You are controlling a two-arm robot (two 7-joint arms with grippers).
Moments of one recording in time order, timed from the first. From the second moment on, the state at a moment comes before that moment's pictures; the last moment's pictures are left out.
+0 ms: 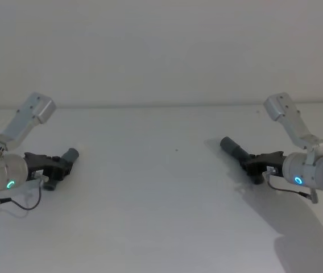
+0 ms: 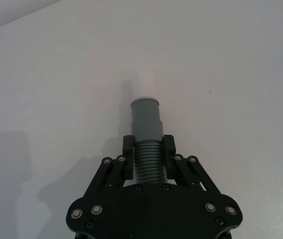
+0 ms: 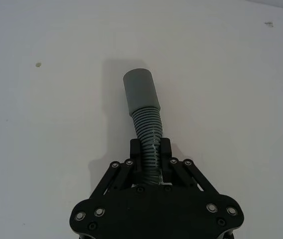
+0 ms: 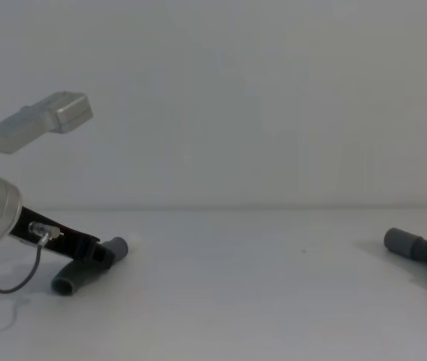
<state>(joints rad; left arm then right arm) -0.54 0.37 0.41 -1.36 -0.26 0.74 -0.36 0.47 0.41 -0.30 -1.35 0.29 0.75 0.30</state>
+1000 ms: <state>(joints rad) -0.54 0.37 0.41 -1.36 -0.26 0.74 -0.36 0.47 0.41 -0.30 -1.35 0.29 0.75 0.30</state>
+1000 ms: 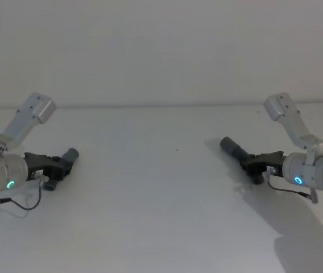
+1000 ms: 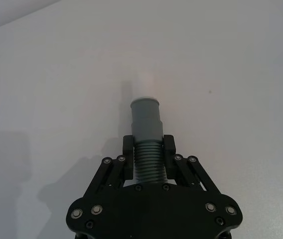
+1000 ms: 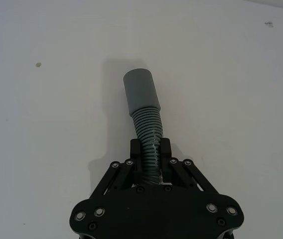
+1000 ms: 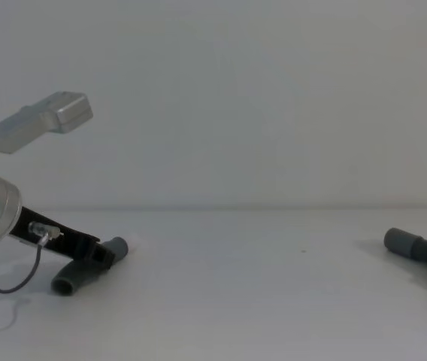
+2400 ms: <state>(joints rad) -0.55 0.41 0.42 -1.38 -0.29 0.69 -0.48 0.47 0.41 -0.30 -1.35 0.29 0.75 0.30</state>
